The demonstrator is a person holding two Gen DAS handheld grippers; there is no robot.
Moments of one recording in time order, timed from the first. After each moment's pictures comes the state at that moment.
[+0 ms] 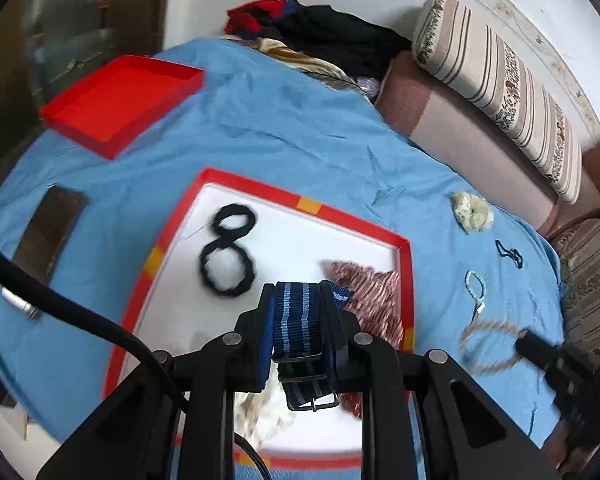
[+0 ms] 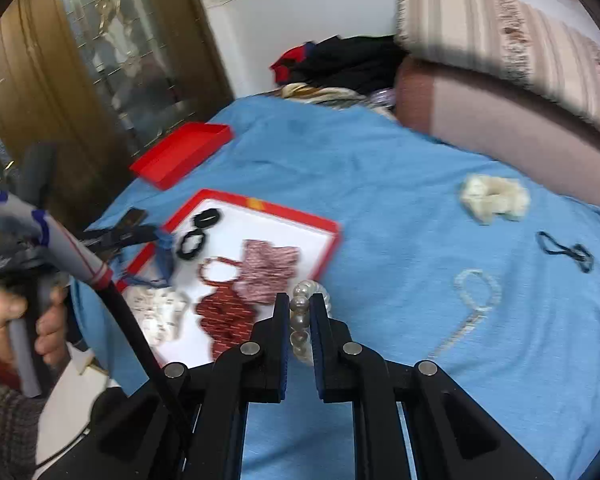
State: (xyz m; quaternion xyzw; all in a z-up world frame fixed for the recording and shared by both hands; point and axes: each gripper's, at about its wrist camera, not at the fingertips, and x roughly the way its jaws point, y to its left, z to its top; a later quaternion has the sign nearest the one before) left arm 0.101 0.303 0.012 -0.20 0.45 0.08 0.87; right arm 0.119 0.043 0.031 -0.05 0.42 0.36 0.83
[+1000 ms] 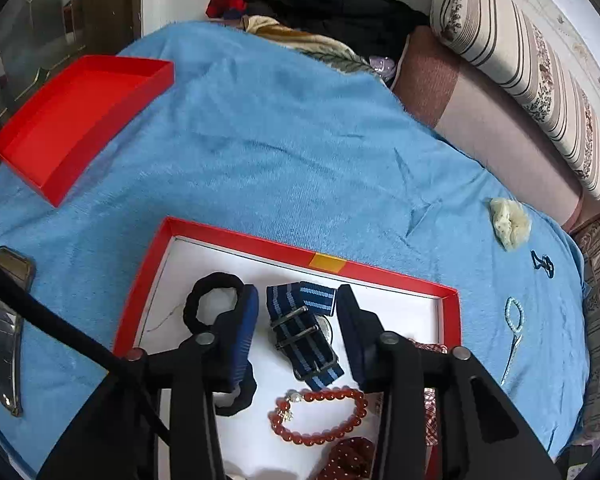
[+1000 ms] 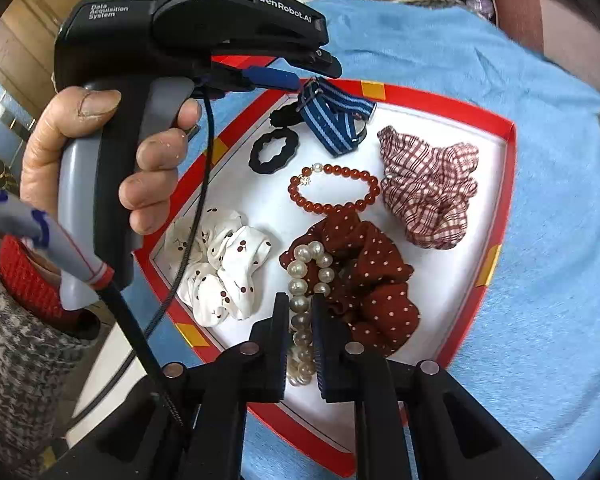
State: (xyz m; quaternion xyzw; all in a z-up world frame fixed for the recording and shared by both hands) left arm 0.193 0.328 -0.028 -0.17 0.48 0.08 0.86; right arm 0.095 0.142 -0.069 -0.06 0.52 0.44 0.73
